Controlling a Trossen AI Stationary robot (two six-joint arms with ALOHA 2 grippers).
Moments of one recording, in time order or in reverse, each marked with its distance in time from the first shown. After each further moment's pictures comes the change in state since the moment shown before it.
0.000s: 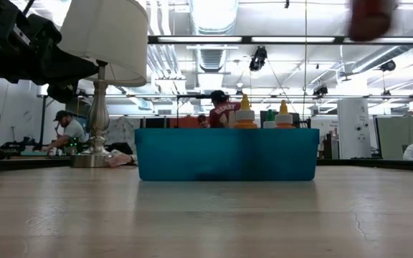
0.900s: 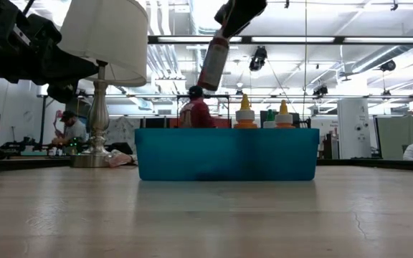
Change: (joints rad) left arm 0.000 0.000 0.000 0.000 0.000 0.000; right arm -0.486 0.261 0.310 0.017 0.030 -0.050
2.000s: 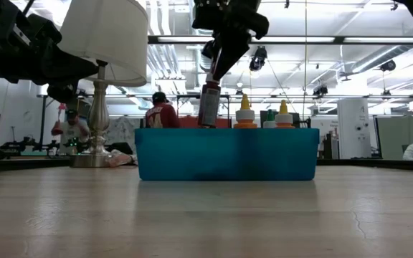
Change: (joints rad) left arm 0.000 0.000 0.000 0.000 0.000 0.000; right arm -0.121 0.177 0.089 -0.049 0.002 -0.144
